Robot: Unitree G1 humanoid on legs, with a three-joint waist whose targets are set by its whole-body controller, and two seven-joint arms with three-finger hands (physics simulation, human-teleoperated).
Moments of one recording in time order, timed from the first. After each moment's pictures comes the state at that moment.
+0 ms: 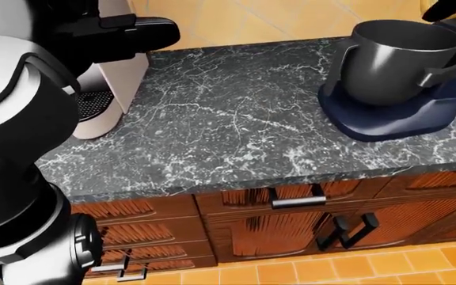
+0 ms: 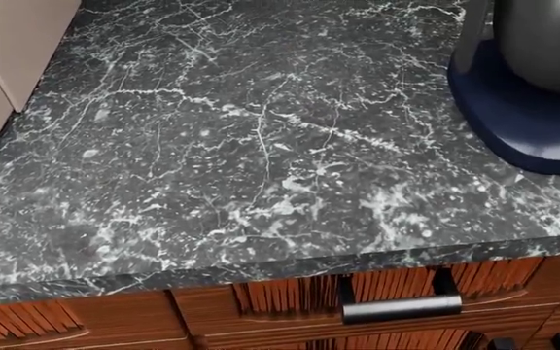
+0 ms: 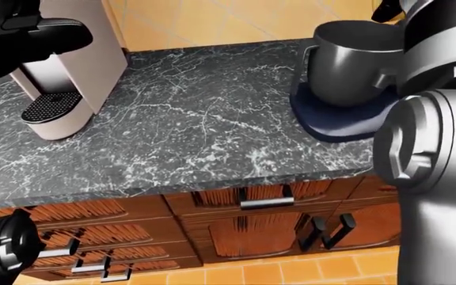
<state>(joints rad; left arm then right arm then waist) -1.03 0.55 0.26 -0.47 -0.94 1.16 0.71 -1.84 -0.66 0.01 1.36 -1.25 0.27 0.35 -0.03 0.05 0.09</state>
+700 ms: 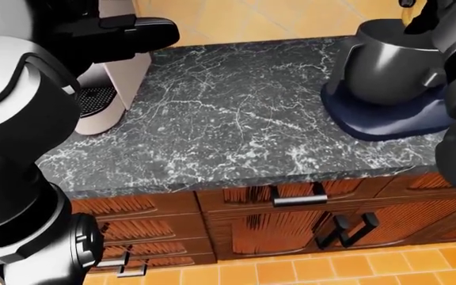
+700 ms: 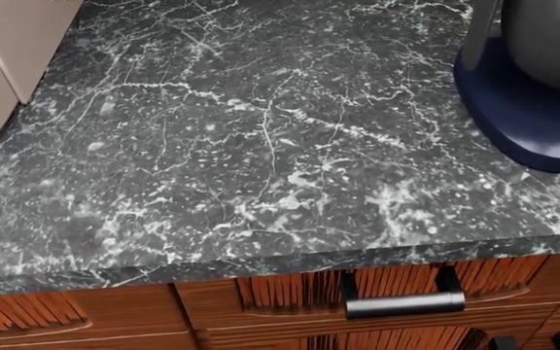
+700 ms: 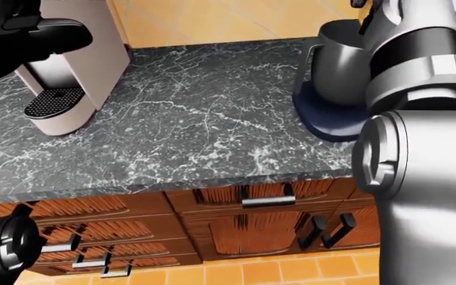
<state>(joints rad) -1.03 0.54 0.26 -0.47 -0.93 1.16 0.69 -1.73 -0.61 -0.02 1.37 -1.42 0.15 0.12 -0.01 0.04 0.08</state>
